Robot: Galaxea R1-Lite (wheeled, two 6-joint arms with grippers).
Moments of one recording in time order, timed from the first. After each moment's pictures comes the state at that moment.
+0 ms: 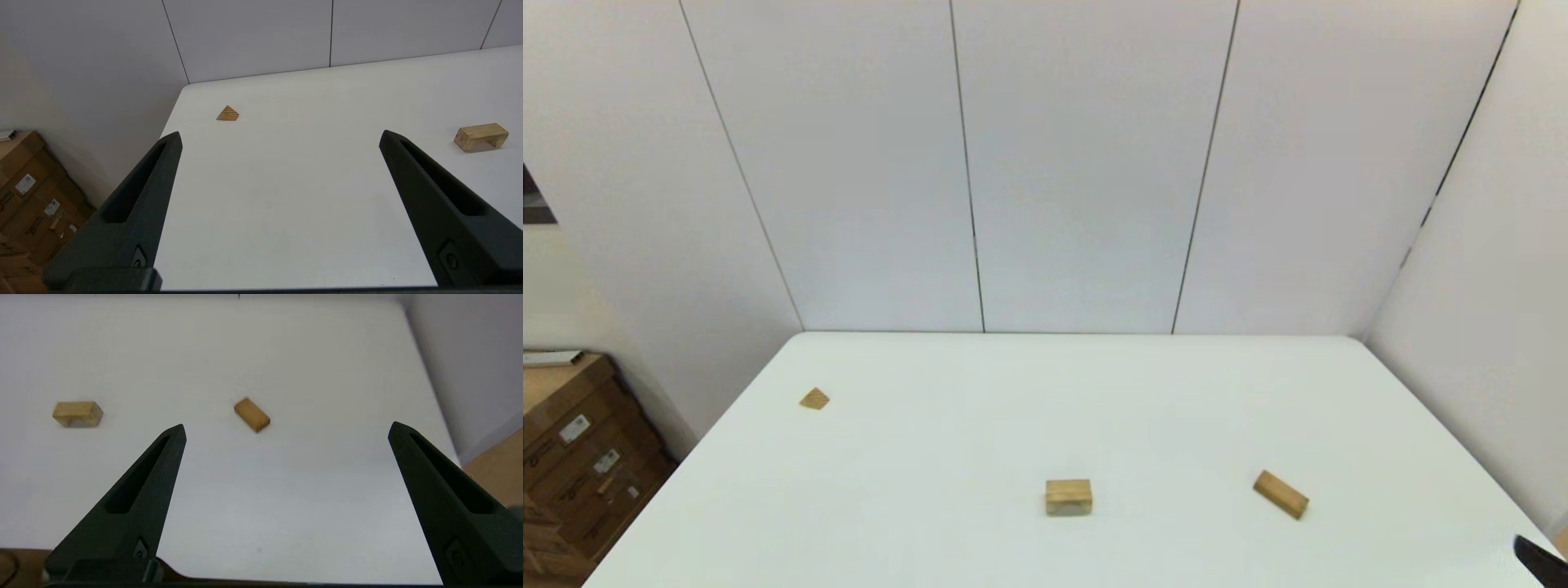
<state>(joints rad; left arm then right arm) 0.00 0.00 0.00 0.01 -0.04 0.08 0.00 0.64 -0.30 0.05 0.00 0.00</state>
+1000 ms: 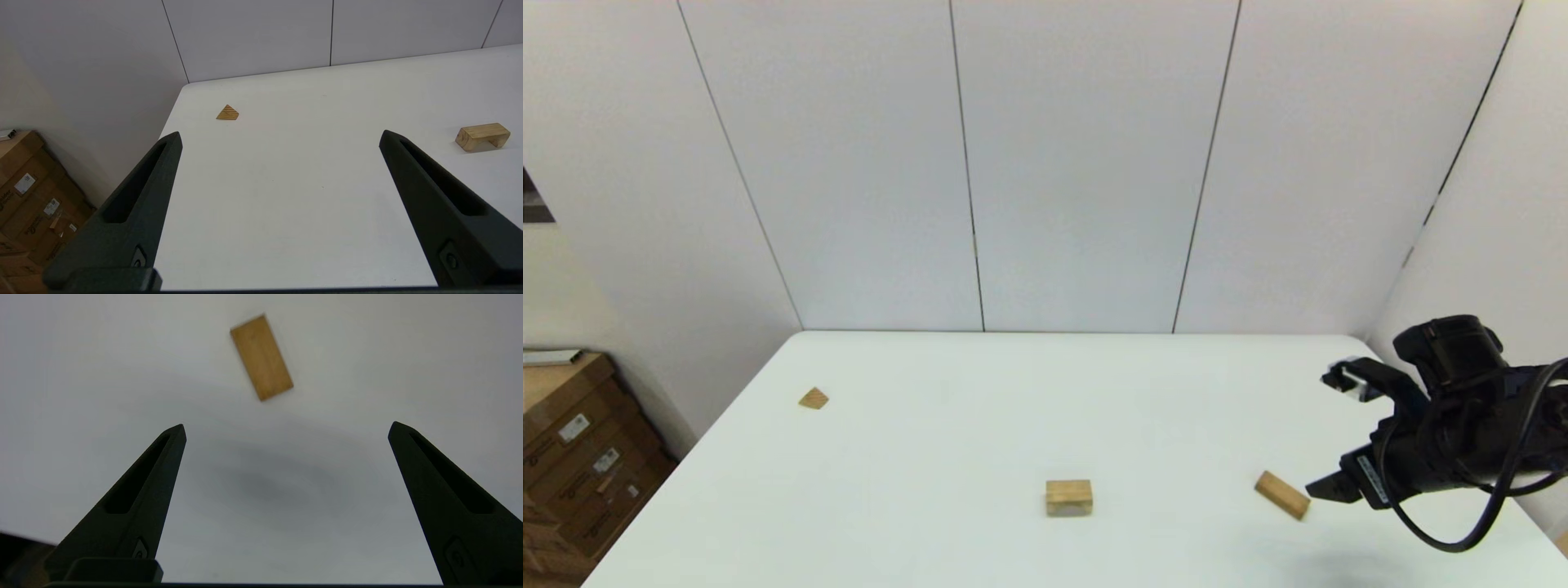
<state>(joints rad) 0.00 0.00 0.00 0.01 -0.04 0.08 0.00 1.78 -0.72 0.03 0.08 -0.33</state>
